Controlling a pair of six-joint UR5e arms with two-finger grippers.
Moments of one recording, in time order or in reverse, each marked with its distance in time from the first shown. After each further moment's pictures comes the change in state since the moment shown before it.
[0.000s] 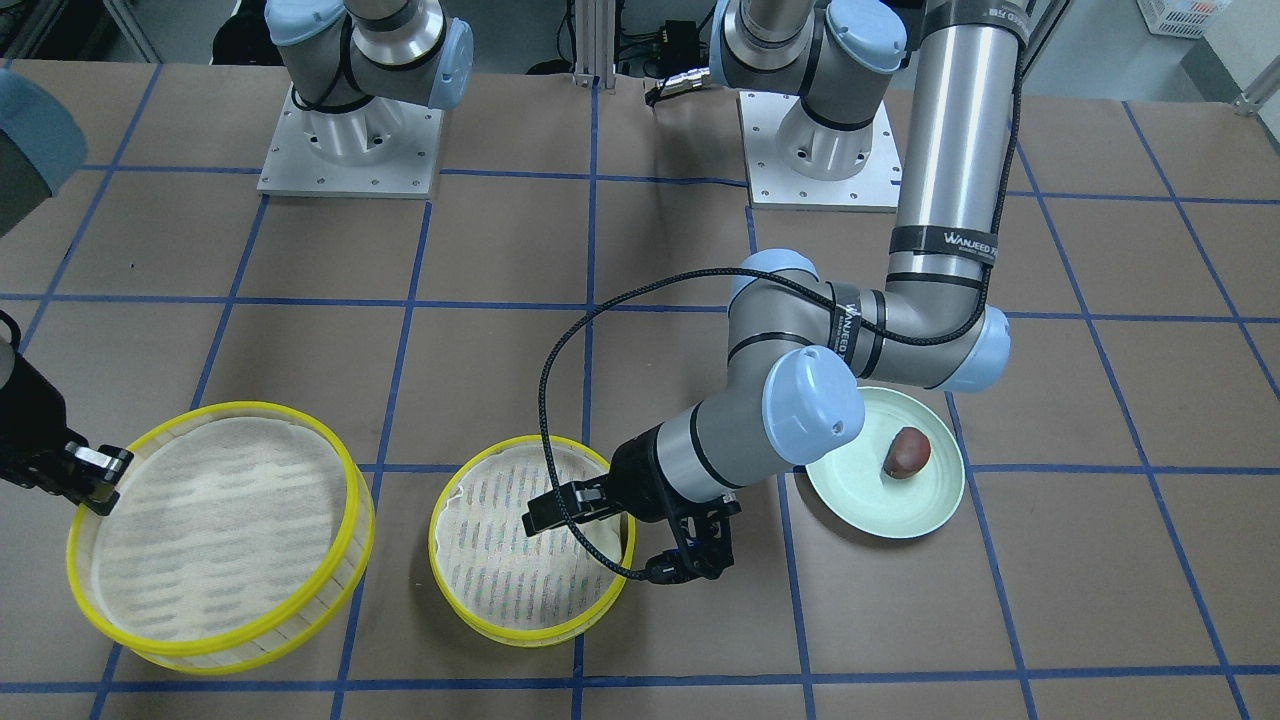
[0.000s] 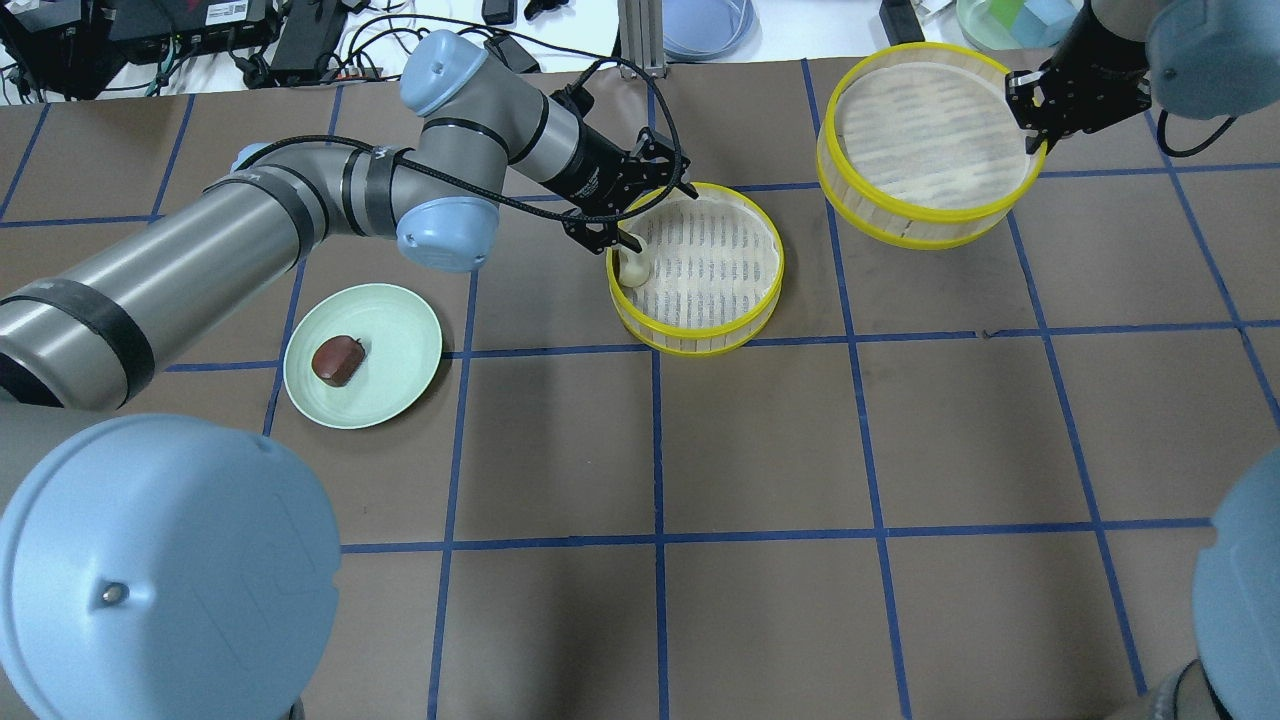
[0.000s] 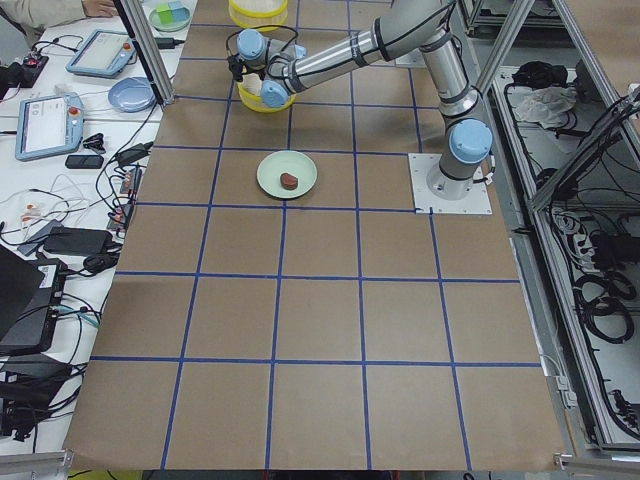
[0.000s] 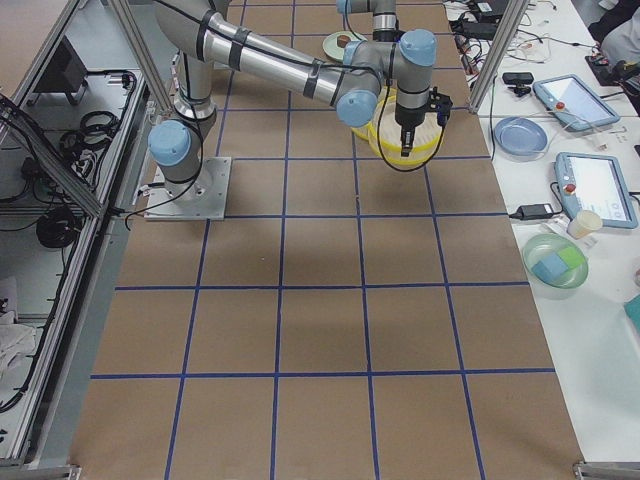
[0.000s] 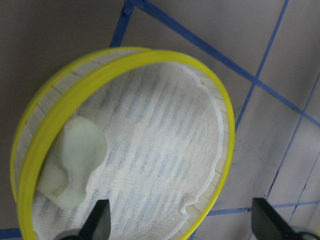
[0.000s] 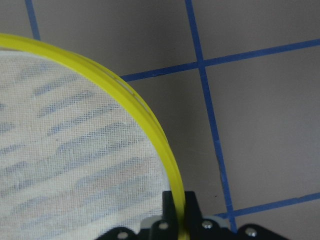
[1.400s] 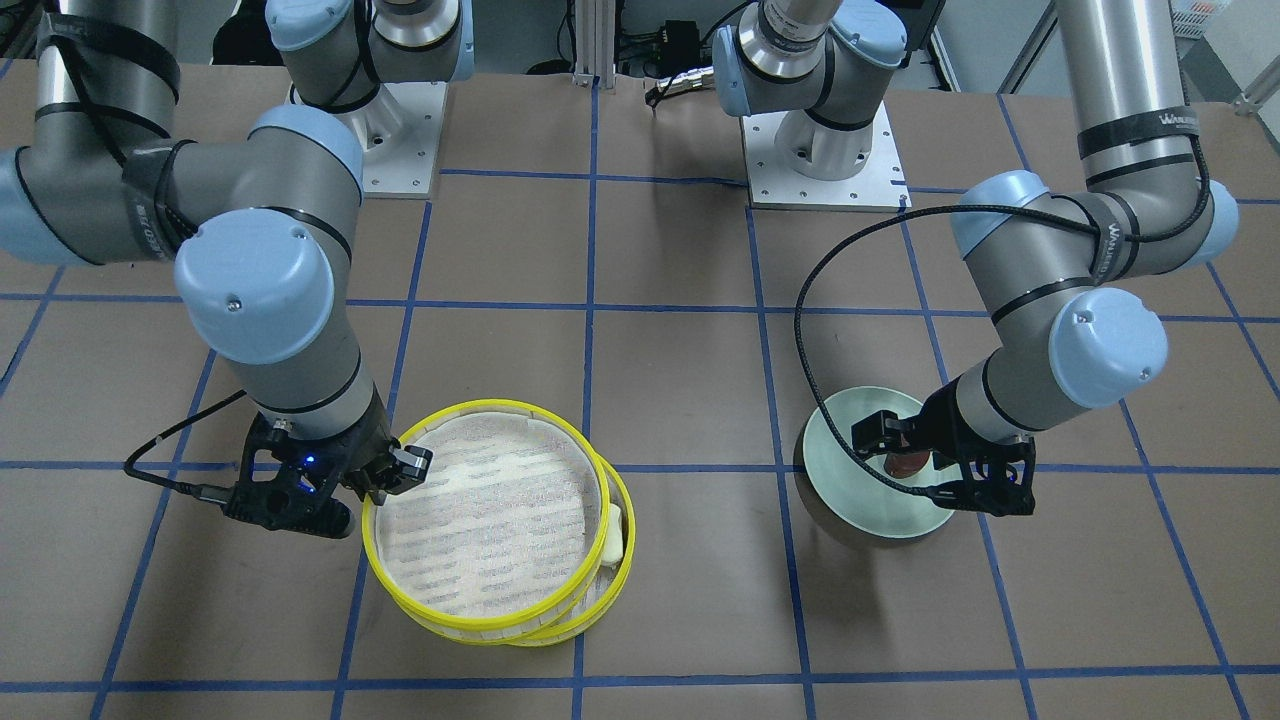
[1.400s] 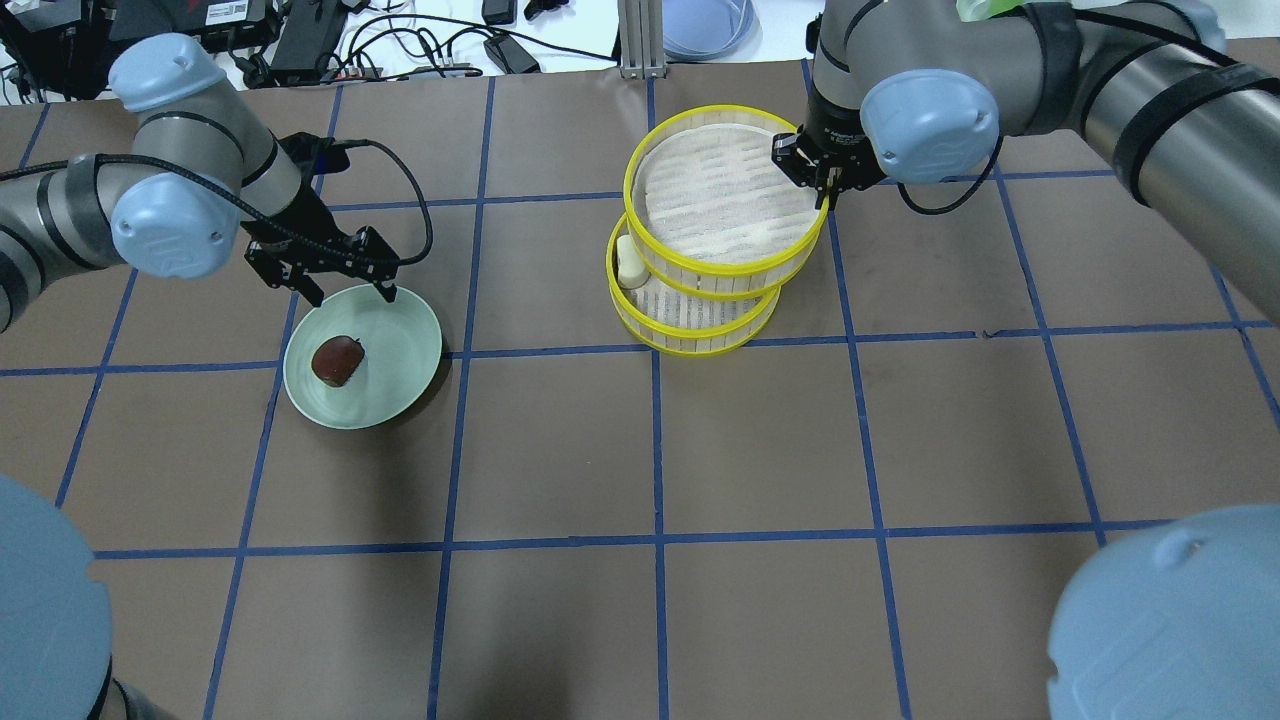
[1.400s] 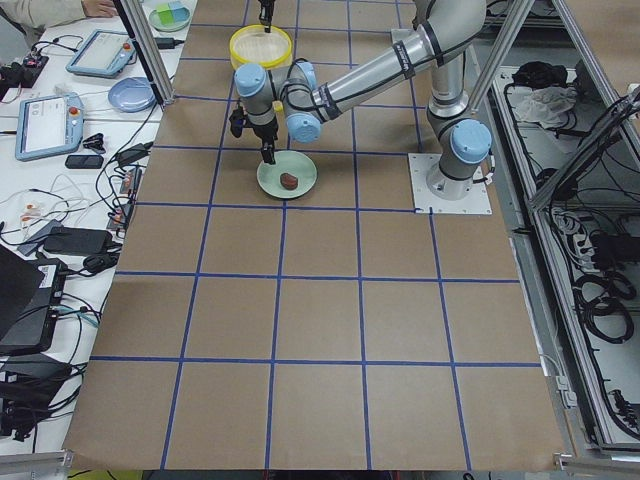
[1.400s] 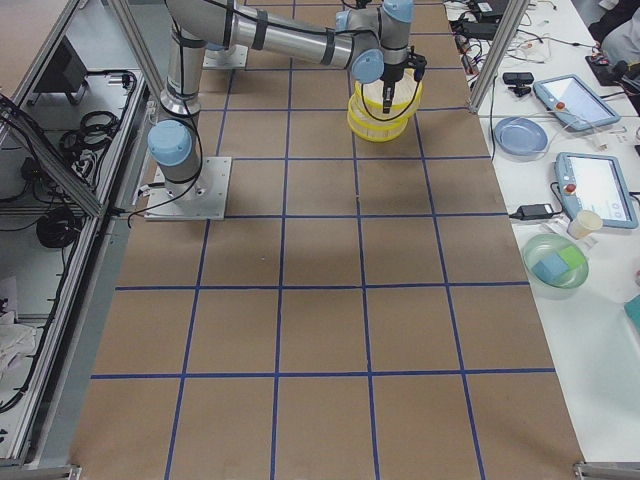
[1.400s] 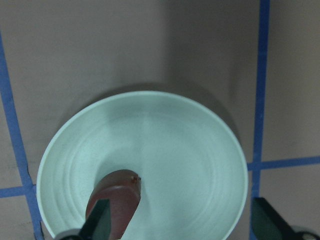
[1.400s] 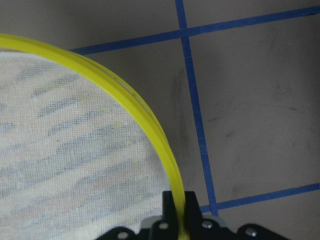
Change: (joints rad) left arm 0.356 0.210 -0.203 -0.332 0.573 0.910; right arm 0.326 0.079 0.012 -0.019 -0.038 0.293
